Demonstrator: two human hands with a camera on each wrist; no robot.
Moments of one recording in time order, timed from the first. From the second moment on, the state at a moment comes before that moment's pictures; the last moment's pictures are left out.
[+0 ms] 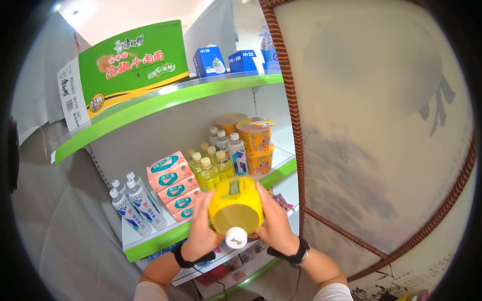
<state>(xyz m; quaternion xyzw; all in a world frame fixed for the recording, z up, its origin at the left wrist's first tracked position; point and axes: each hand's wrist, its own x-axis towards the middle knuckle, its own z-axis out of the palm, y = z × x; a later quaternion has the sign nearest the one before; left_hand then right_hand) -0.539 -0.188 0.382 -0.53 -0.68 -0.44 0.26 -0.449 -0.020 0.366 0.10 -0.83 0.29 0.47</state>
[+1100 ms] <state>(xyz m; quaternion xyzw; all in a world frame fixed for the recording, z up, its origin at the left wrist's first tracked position) -0.710 -0.051 0.640 -0.44 -0.61 -0.55 0.36 -0.690 0.091 0.638 0.26 -0.60 0.42 0.63</state>
